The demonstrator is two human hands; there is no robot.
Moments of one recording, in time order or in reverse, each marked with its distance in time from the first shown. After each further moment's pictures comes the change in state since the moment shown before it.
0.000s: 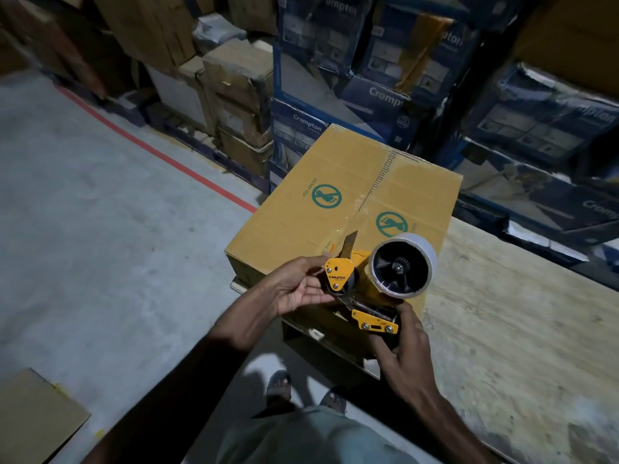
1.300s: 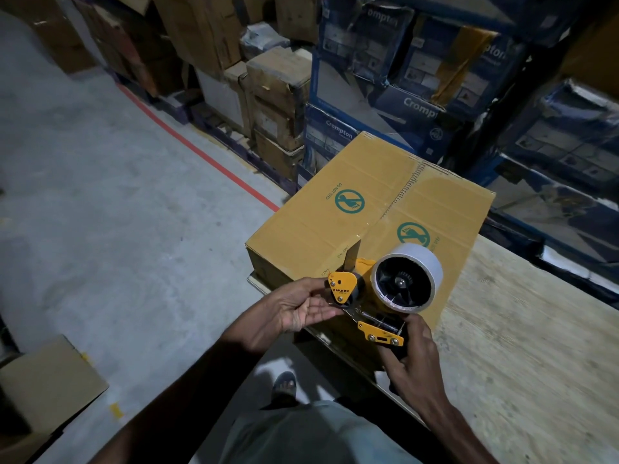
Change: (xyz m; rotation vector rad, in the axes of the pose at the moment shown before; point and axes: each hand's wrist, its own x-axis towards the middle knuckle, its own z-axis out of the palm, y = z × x) left_hand -0.004 -0.036 -0.013 -0.197 0.033 -0.046; right_hand 0.011 0.014 -0.006 -0.056 -0.044 -0.211
